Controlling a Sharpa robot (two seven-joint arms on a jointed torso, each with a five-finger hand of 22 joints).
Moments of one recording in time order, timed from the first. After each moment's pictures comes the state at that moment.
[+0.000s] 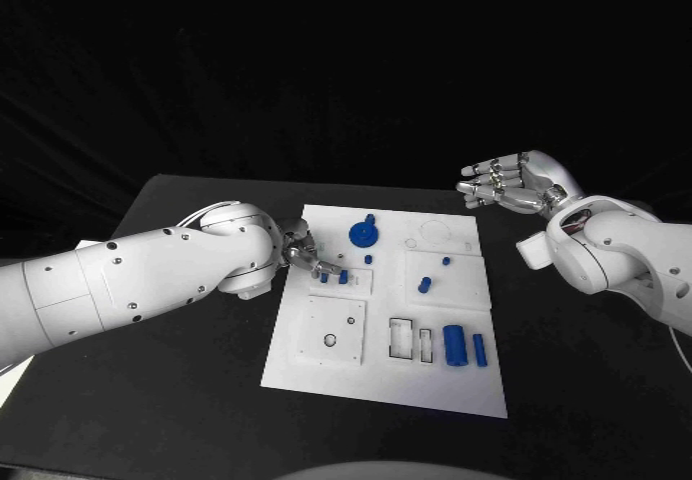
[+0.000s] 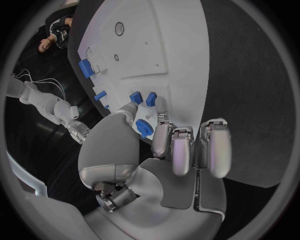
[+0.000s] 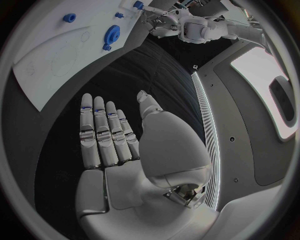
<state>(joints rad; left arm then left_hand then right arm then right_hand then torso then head) 1.27 -0.74 -0.04 1.50 -1.16 0.02 -0.62 0.98 -0.19 0.19 0.30 0.23 1.03 0.00 0.65 0.43 1.42 -0.06 1.36 1.26 1.46 -0.11 1.57 1.31 0.03 1.46 0.00 1.50 1.31 1.22 -0.92 0.03 1.43 -0.67 -0.41 0.24 1.34 -0.02 0.00 0.08 0.30 0.89 0.22 0.07 0.07 1.04 0.19 0.09 0.06 1.11 0.14 0.06 0.06 0.19 1.06 0.25 0.07 0.06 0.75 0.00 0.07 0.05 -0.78</state>
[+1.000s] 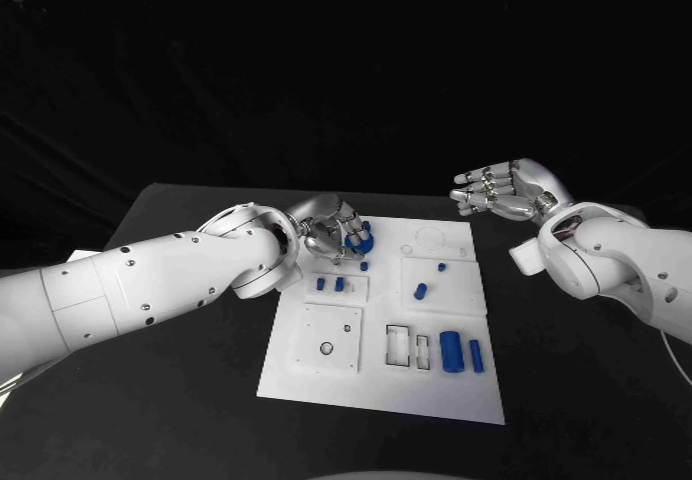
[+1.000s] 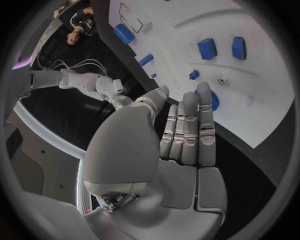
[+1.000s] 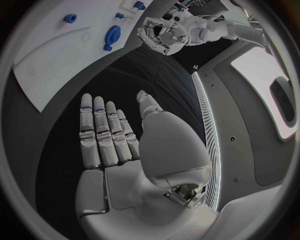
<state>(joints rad) 1.27 -0.67 -0.05 1.44 -1.11 -0.23 -0.07 1.43 -0.22 0.37 0.11 0.16 0.84 0.13 0.35 0.16 0.88 0.10 0.47 0.28 1.14 0.01 0.82 0.70 0.17 1.20 0.12 0.38 0.79 1.21 -0.92 0.03 1.43 -0.67 -0.41 0.24 1.34 -0.02 0.00 0.08 0.31 0.89 0.22 0.07 0.07 1.04 0.19 0.09 0.06 1.11 0.14 0.06 0.06 0.19 1.06 0.25 0.07 0.06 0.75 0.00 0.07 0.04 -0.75</state>
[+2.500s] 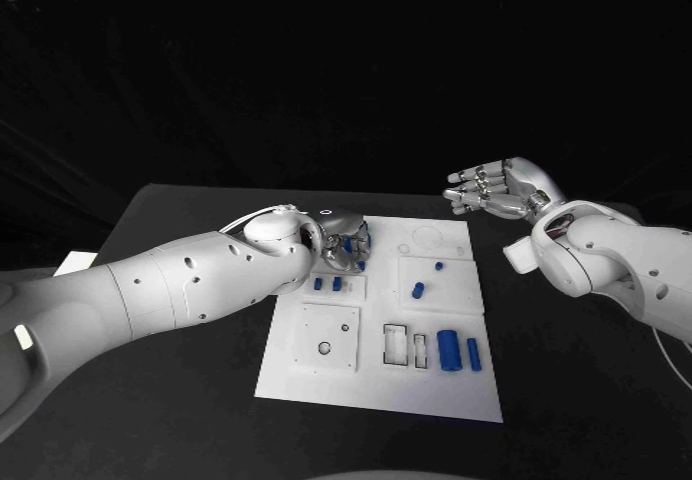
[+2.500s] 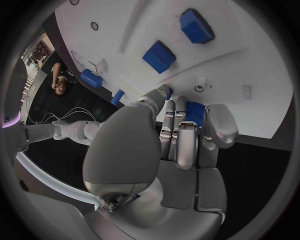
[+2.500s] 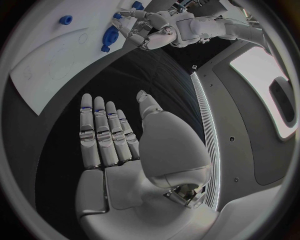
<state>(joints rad) 1.25 -0.50 -0.06 1.24 -1.51 -0.11 -0.10 1.44 -0.21 0.36 0.12 0.16 1.05 0.11 0.22 0.08 1.07 0.06 0.33 0.10 1.47 -0.02 1.41 1.27 0.10 1.47 0.07 1.09 1.26 1.21 -0.91 0.03 1.43 -0.67 -0.41 0.25 1.34 -0.02 0.00 0.08 0.31 0.89 0.22 0.07 0.07 1.04 0.19 0.09 0.06 1.10 0.14 0.06 0.06 0.19 1.06 0.25 0.07 0.06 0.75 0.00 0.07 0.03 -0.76</state>
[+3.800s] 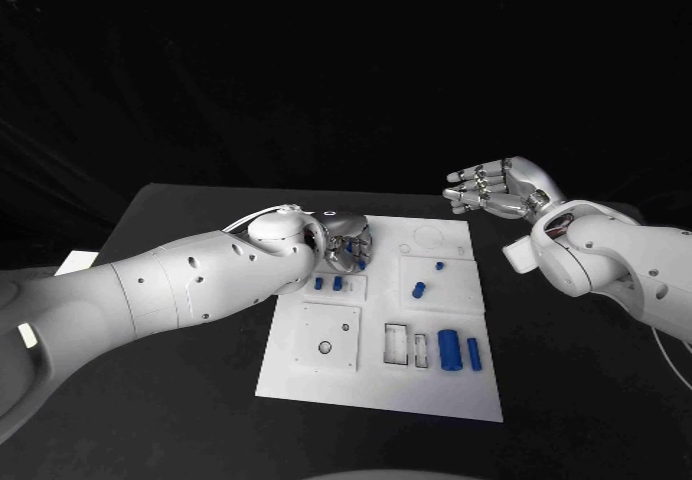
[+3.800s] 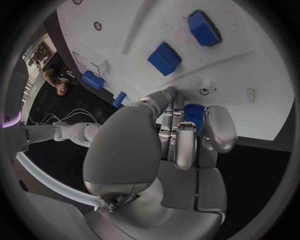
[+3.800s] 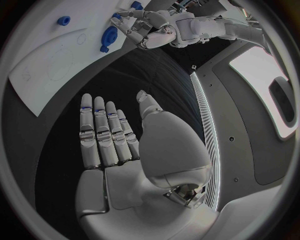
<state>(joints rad) 1.25 -0.49 -0.06 1.24 -1.51 -0.08 -0.10 1.46 -0.17 0.51 0.04 0.15 1.13 0.11 0.18 0.08 1.20 0.05 0.25 0.10 1.47 -0.03 1.43 1.28 0.10 1.47 0.06 1.13 1.30 1.21 -0.90 0.03 1.43 -0.67 -0.41 0.25 1.34 -0.02 0.00 0.08 0.31 0.89 0.22 0.07 0.07 1.04 0.19 0.09 0.06 1.10 0.14 0.06 0.06 0.19 1.06 0.25 0.07 0.06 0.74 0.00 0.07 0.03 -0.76</state>
